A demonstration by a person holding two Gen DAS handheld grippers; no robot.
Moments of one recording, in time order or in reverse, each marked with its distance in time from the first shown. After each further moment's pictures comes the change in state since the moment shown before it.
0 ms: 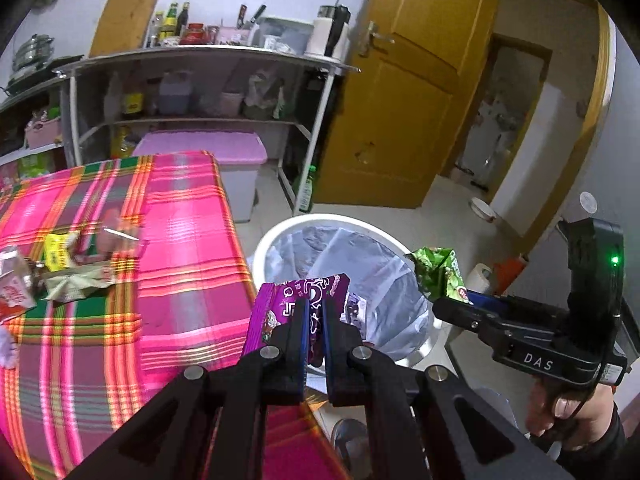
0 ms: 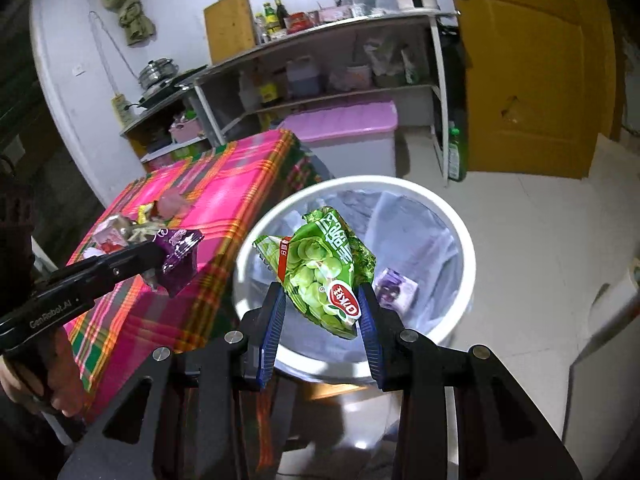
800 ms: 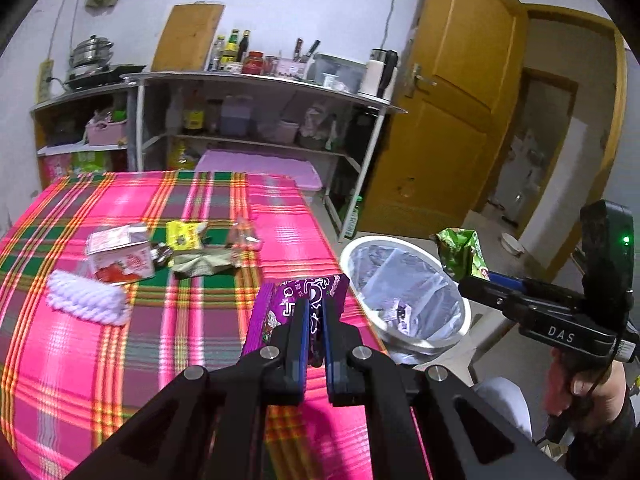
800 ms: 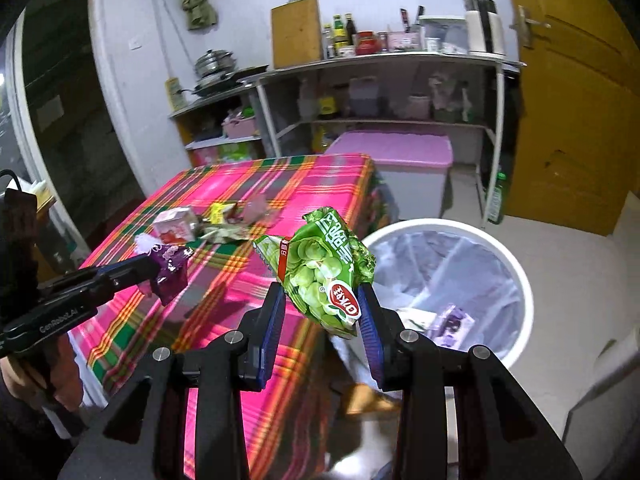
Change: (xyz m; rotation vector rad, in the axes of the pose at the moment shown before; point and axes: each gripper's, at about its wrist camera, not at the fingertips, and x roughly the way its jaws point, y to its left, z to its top) left arm -0.110 0.058 -0.032 -0.079 -0.125 0.125; right arm -0.026 0.090 0.011 -0.162 -0.069 0.075
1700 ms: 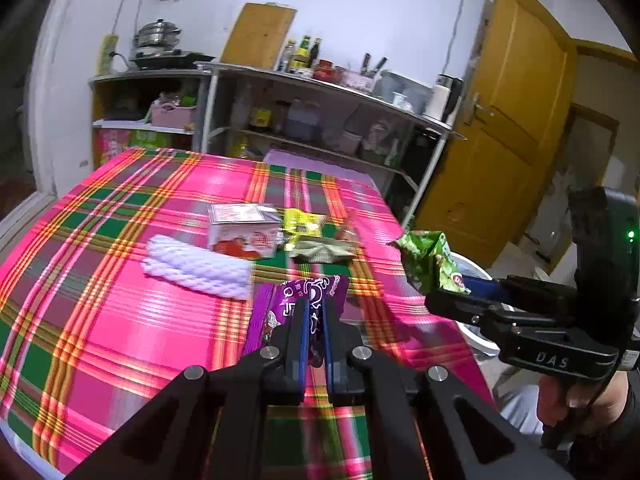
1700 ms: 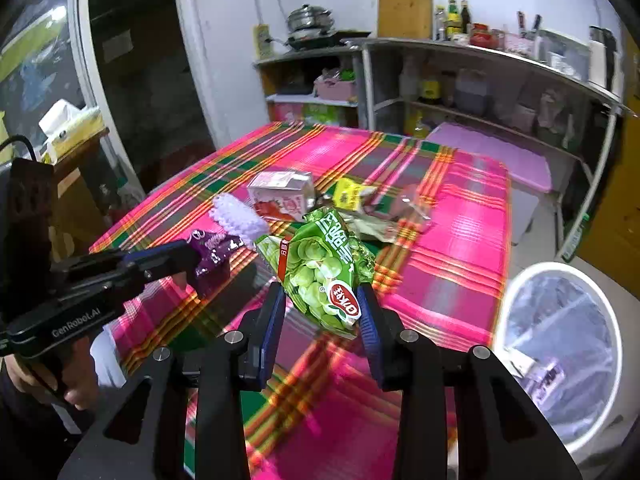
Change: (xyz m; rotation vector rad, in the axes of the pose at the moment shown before) left arm -0.043 0.096 -0.024 -0.137 -0.045 0.130; right arm 0.068 0.132 0.013 -0.234 0.099 0.198
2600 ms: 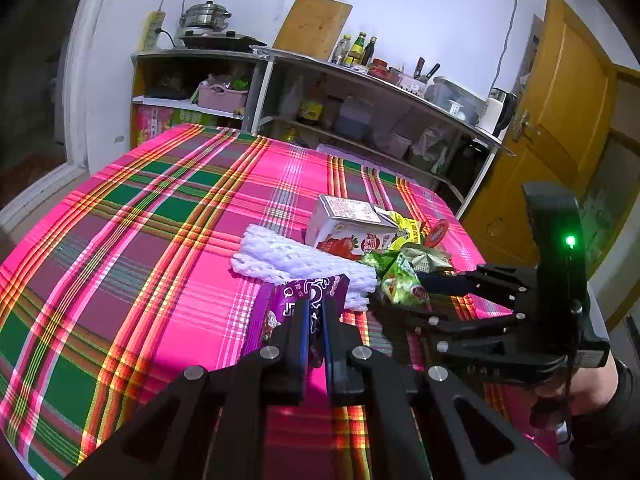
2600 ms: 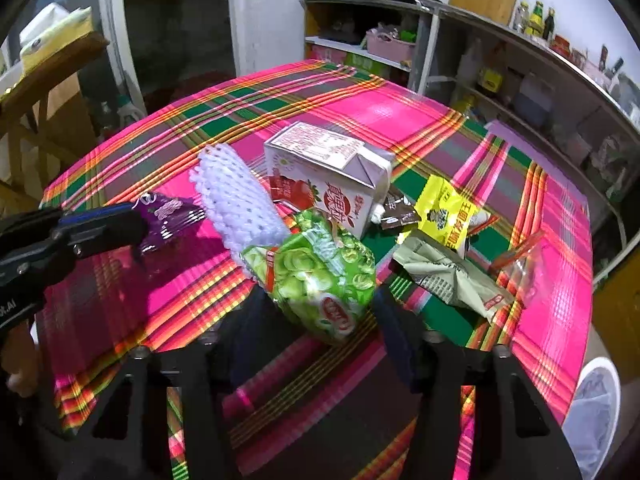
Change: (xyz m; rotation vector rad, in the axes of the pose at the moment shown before) left arm 0.023 0.094 0.002 -0.110 0.008 0.105; right arm 0.148 0.047 0.036 -0.228 0.208 0.026
